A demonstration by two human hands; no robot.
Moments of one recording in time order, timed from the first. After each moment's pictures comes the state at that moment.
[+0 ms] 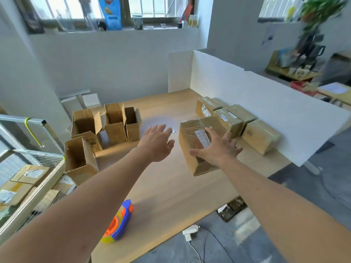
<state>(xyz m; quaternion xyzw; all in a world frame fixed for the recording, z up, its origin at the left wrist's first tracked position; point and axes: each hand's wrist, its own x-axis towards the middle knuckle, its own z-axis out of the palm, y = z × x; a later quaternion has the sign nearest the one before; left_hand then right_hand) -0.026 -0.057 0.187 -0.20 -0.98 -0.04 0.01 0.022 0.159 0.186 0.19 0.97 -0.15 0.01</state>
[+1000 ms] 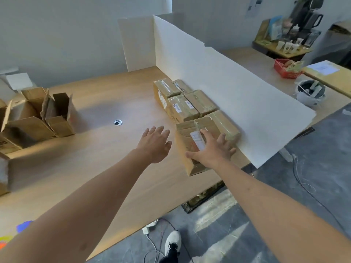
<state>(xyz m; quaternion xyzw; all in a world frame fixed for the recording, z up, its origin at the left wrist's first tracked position) -0.134 0.280 0.097 -0.19 -0.97 -0.06 -0.09 -0.083 0.493 0.095 0.19 0.97 -0.15 0.09</state>
